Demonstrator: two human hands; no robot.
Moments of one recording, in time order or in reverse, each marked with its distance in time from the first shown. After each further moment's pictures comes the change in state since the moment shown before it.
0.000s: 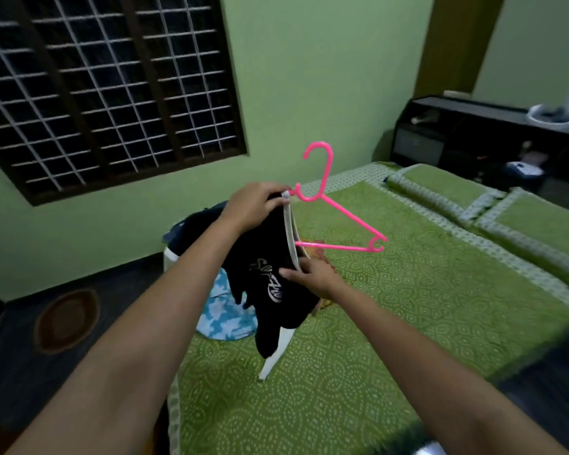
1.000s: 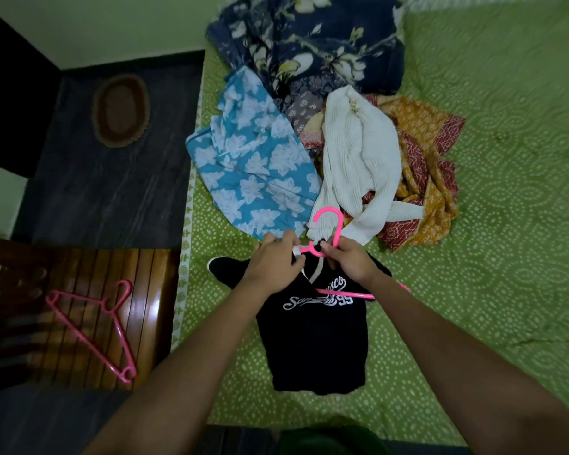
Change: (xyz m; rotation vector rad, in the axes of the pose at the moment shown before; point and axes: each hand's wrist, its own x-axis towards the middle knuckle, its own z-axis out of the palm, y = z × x) left_hand -0.092 -0.224 0.345 -0.103 -0.492 -0.883; right_hand 0.247 0.243 0.193 0.446 -0.488 0.307
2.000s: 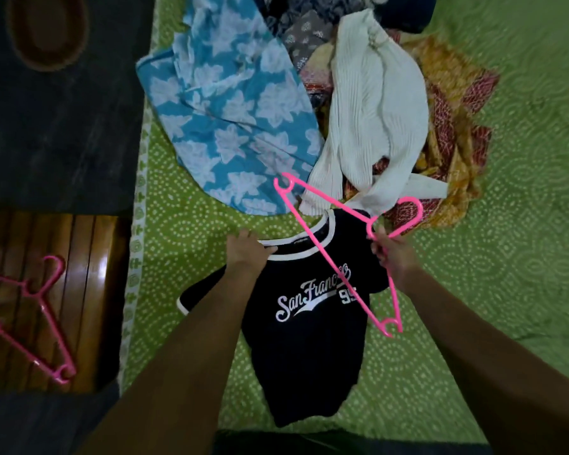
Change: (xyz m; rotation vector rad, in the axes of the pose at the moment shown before) left_hand 0.090 -0.107 0.136 0.554 -0.312 -0.184; right_hand 0.050 0.115 -0.044 0.372 0.403 0.328
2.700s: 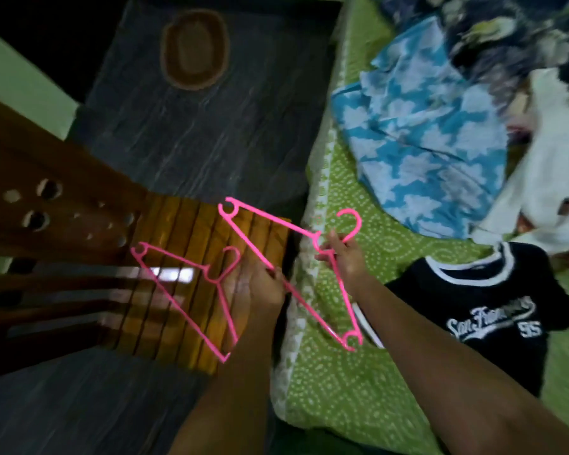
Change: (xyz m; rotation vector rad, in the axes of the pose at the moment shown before) left_hand -0.097 -0.321 0.143 -1.427 0.331 -0.600; right_hand -0.141 0.039 0.463 0.032 -0.235 -0.093
